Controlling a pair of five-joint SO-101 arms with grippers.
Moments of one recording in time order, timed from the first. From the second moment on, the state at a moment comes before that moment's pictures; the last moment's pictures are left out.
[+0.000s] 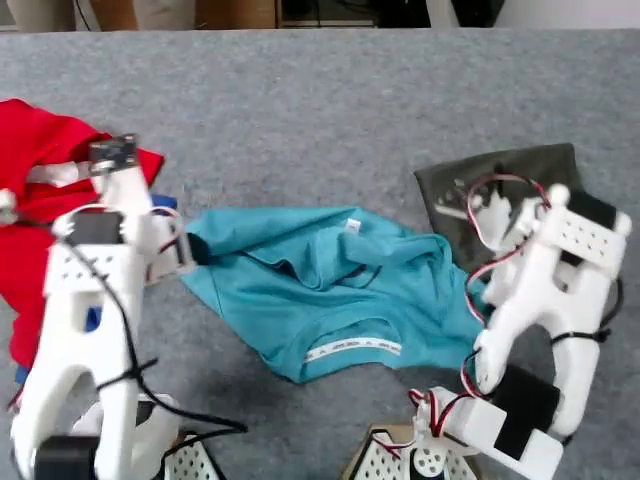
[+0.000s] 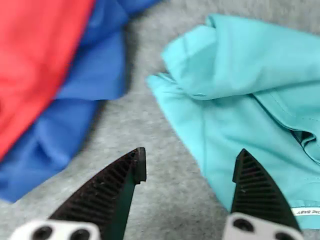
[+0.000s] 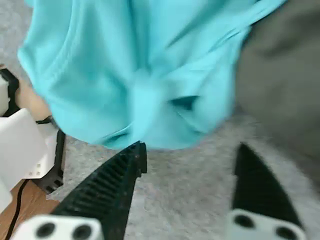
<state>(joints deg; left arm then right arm) -3.4 -27.9 35.4 76.5 4.5 24.4 -9.0 21.8 91.8 69.8</state>
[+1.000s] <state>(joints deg) 9.1 43.8 -43.8 90.9 19.6 -7.2 5.9 21.3 69.8 43.5</state>
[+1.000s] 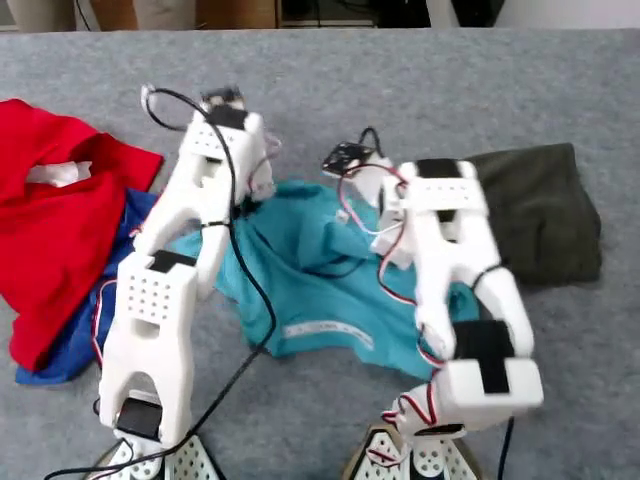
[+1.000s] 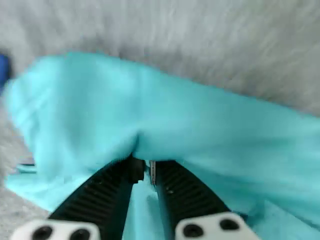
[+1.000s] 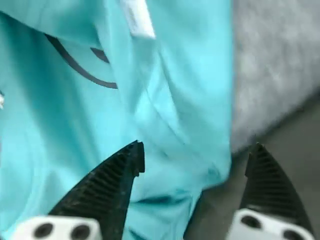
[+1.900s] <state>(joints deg) 1.0 47.6 -47.8 100.1 9.5 -9.5 32.1 -42.2 99.1 28.6</state>
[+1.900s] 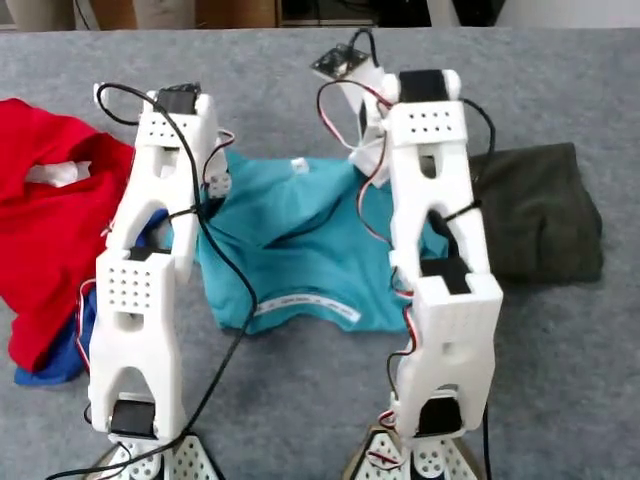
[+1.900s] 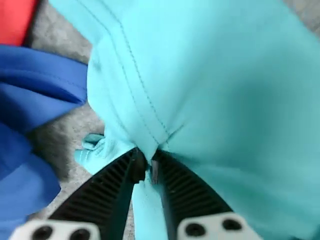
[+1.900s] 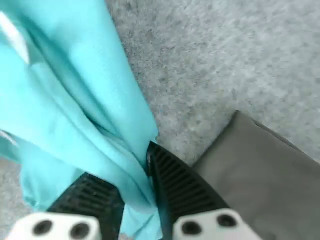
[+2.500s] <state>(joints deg) 12.9 35.5 -47.3 97.8 28.4 -7.7 44.8 -26.0 81.7 30.8</state>
